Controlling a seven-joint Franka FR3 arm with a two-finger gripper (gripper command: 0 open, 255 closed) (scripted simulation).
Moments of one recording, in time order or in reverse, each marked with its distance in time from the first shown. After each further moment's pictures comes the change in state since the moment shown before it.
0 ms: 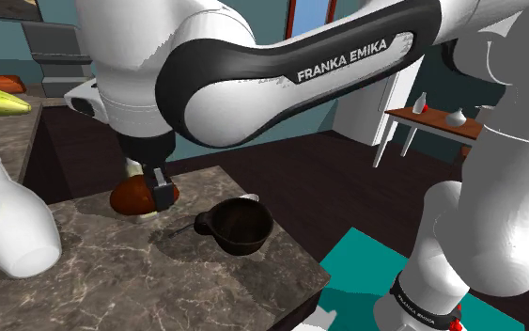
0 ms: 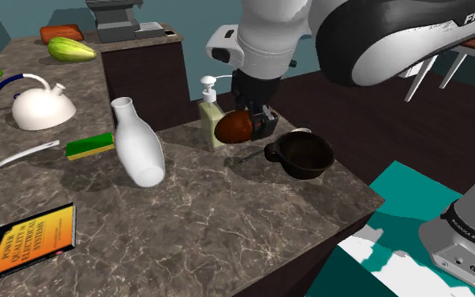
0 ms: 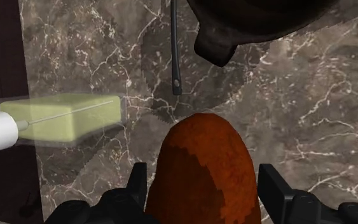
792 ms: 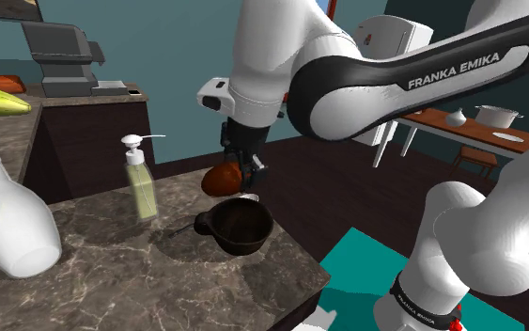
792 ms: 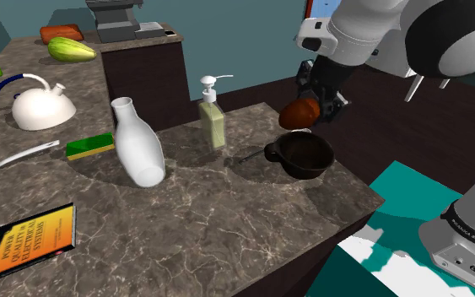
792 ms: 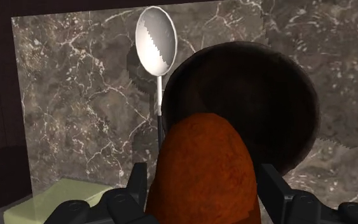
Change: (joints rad) arm -0.039 -0.454 -0.155 -0.474 0.144 0.105 -0.248
